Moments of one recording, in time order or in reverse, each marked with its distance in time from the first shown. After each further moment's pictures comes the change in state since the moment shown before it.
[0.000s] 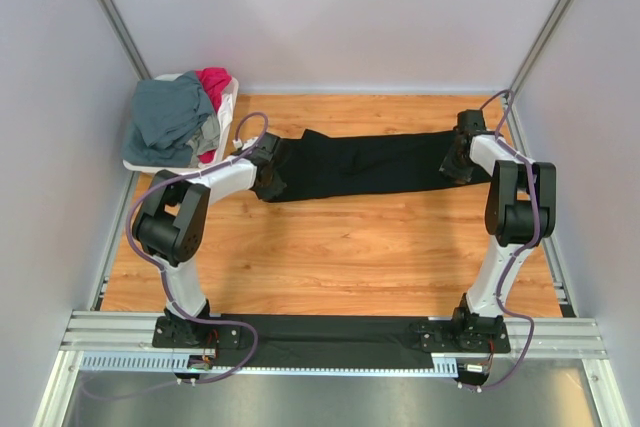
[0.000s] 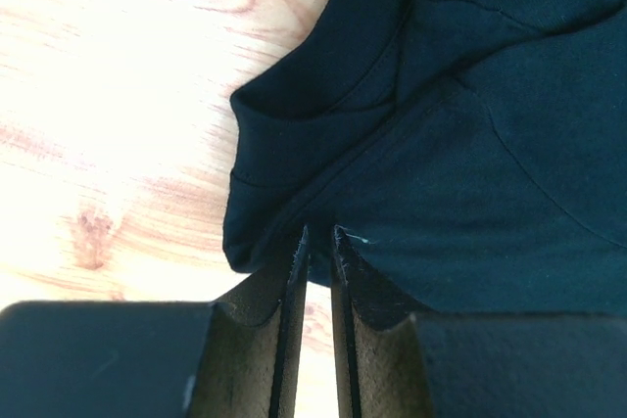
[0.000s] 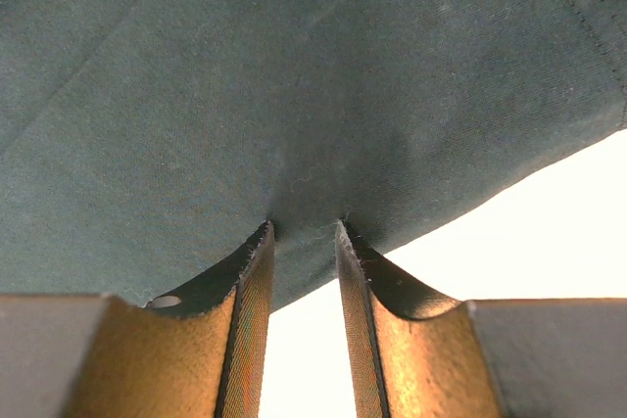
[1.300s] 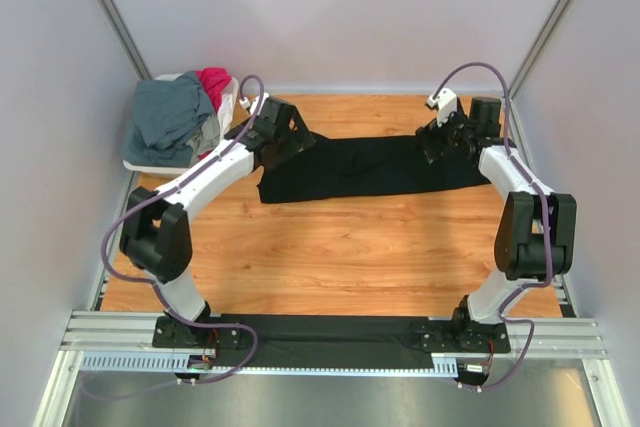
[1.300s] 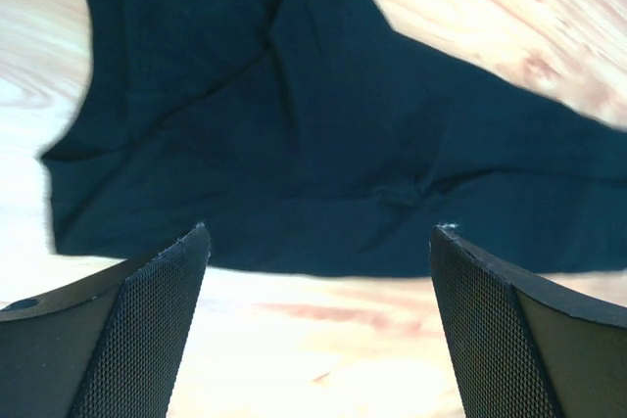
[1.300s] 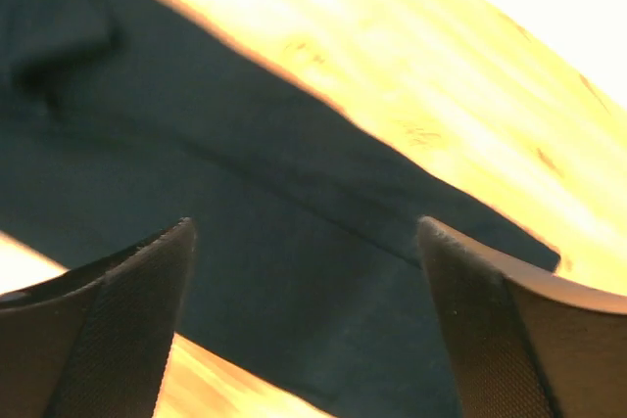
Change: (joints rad) left arm -0.071 -0.176 0.244 -0.034 0.047 0.019; right arm 0.022 -0.285 -0.108 0.382 -0.610 -0.921
